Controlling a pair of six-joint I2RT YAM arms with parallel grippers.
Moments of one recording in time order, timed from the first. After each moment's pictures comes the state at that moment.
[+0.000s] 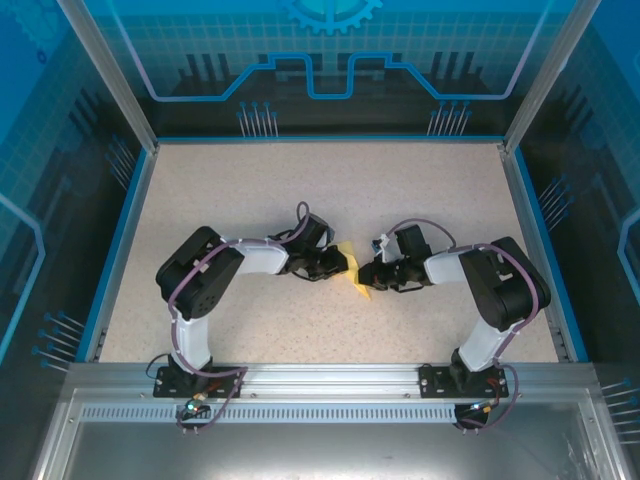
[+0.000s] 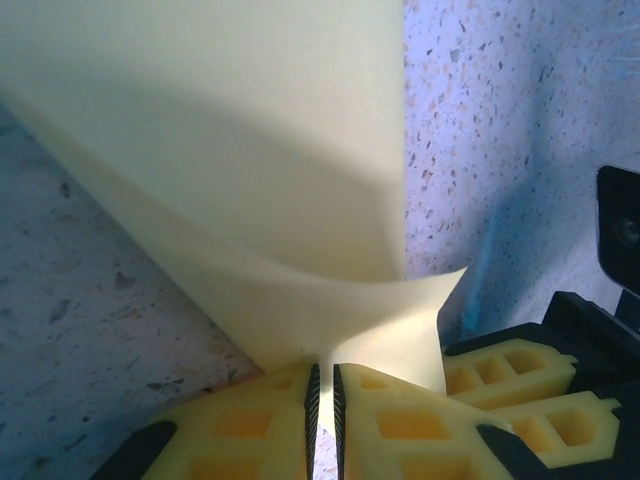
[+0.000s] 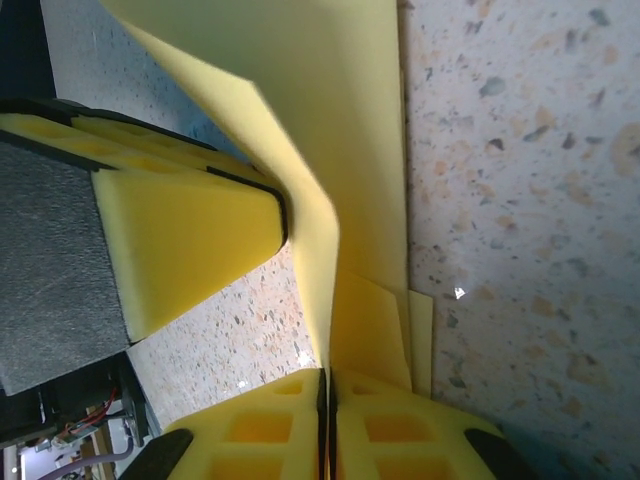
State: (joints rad) left arm -0.64 1.92 0.99 0.01 0.43 -0.96; right arm 0.35 1.72 0.62 0.08 -0.77 0.58
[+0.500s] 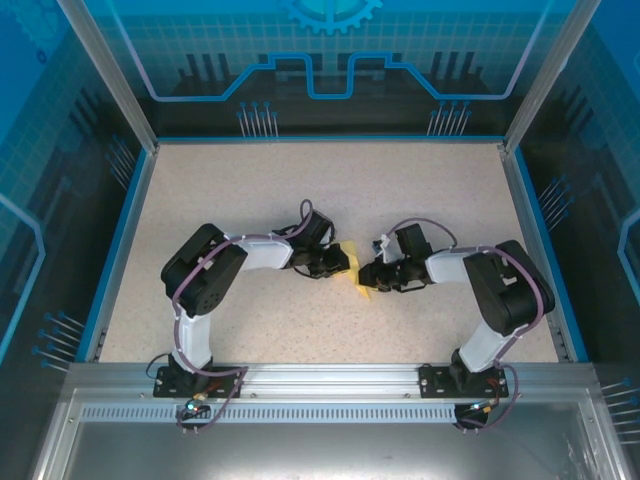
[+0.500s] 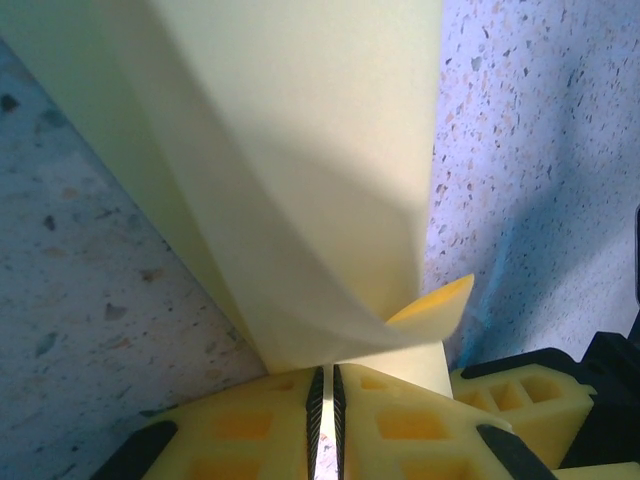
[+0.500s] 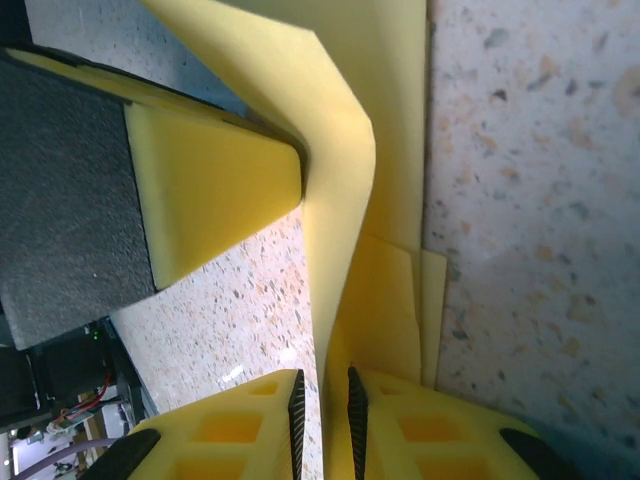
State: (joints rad) left arm -0.64 1.96 1.07 -0.08 0.43 -0.95; right arm 0.35 1.67 0.63 -0.03 -0.76 0.54
